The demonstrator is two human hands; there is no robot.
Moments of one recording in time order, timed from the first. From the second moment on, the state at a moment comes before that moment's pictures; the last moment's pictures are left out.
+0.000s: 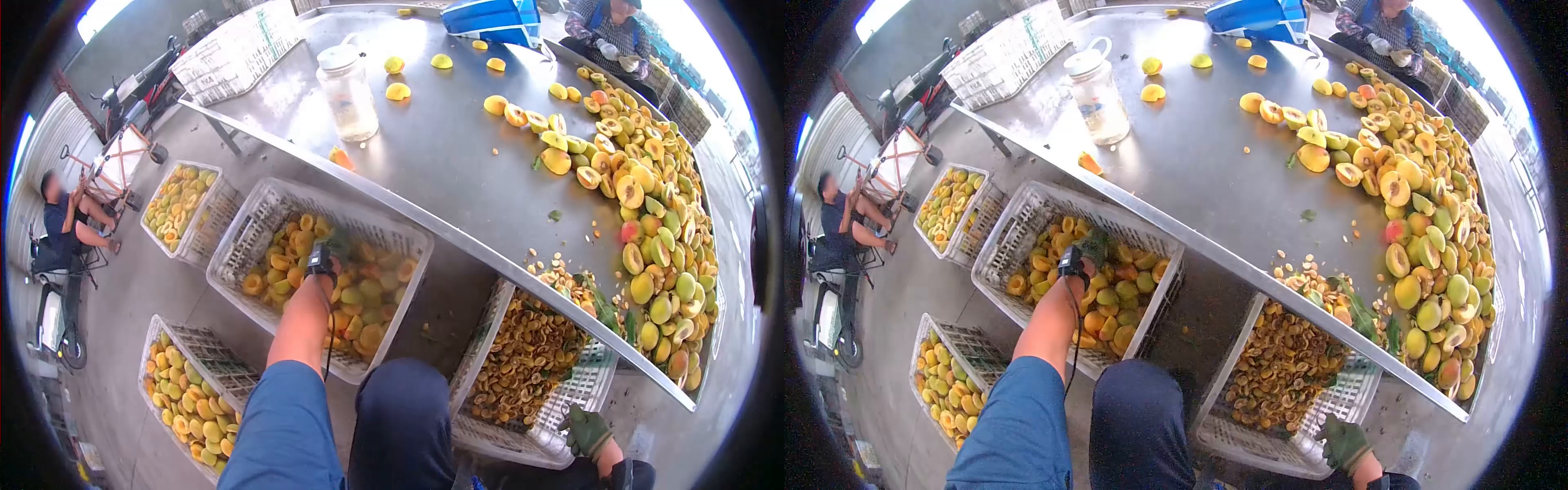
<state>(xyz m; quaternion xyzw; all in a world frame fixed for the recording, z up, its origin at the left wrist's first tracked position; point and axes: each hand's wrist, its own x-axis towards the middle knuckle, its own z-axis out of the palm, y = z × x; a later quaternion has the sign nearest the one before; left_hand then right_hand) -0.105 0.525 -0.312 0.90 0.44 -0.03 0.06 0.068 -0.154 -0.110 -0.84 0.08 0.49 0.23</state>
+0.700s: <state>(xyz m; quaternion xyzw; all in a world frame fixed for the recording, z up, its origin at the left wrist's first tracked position) -0.083 0.419 -0.226 0.94 0.30 -0.02 0.18 0.074 -0.166 -0.108 -0.85 -0.09 0.48 0.17</state>
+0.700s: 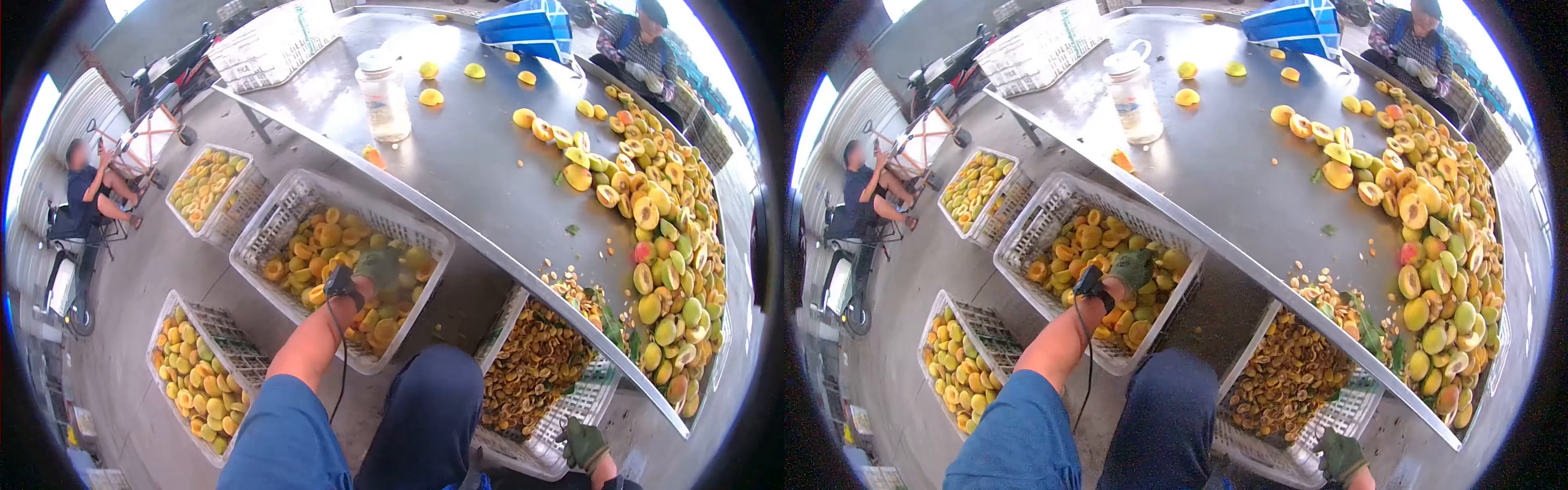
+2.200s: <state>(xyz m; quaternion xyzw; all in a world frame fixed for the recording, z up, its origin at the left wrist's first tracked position) -0.176 0.354 -0.244 0.97 0.11 -0.22 0.08 0.020 -0.196 -0.099 -0.89 0.00 0.45 0.13</state>
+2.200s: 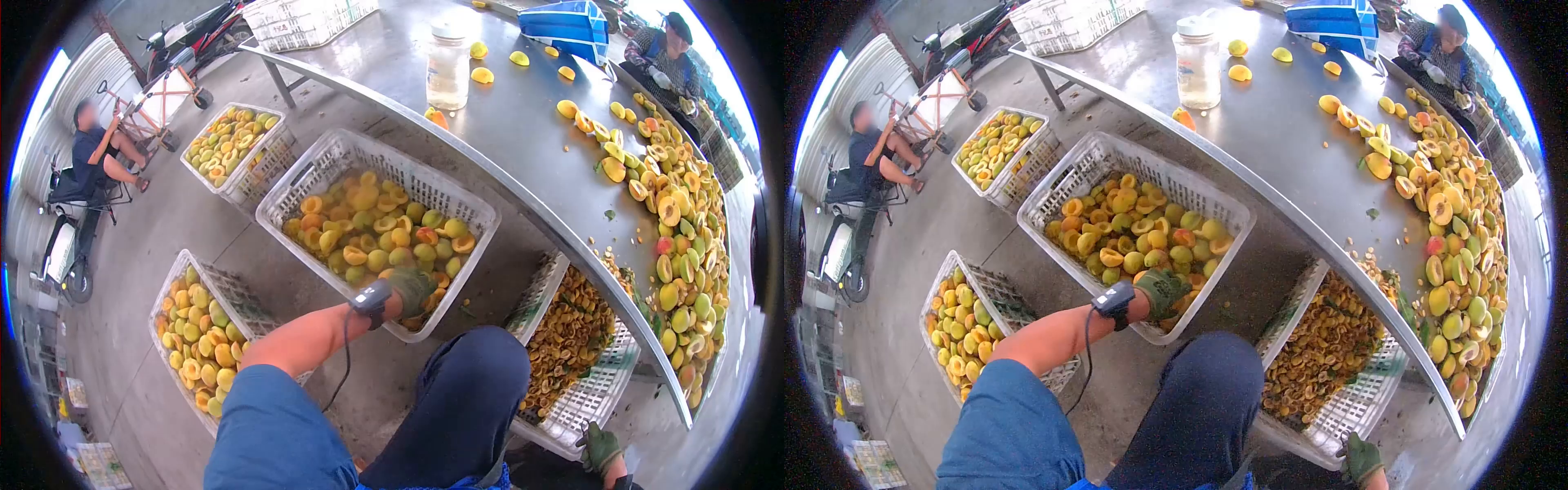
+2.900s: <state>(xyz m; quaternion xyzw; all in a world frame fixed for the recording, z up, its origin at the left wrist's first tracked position) -0.110 0.301 -0.014 0.97 0.07 -0.02 0.24 0.053 -0.164 0.048 -0.80 -0.41 0.30 0.33</state>
